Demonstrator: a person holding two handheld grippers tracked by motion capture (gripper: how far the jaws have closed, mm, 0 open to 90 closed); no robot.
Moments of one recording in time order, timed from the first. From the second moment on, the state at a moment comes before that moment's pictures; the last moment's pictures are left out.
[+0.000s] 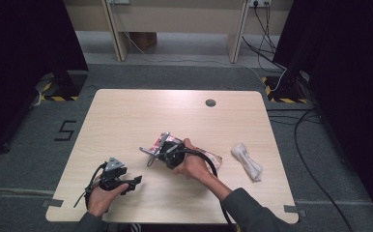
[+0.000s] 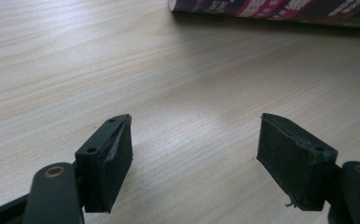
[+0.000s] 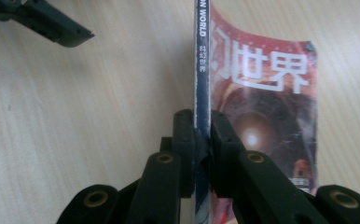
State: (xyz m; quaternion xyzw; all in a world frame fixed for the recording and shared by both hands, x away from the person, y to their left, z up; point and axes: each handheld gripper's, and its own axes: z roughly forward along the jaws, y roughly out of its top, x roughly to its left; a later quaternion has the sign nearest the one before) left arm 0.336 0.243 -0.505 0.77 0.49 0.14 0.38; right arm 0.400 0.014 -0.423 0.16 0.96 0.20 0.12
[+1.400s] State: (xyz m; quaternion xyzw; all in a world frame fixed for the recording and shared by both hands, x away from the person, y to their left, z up) left arm 0.326 0.243 -0.501 0.77 0.49 0.14 0.40; right arm 0.397 -0.034 -0.456 0.24 0.92 0.29 0.07
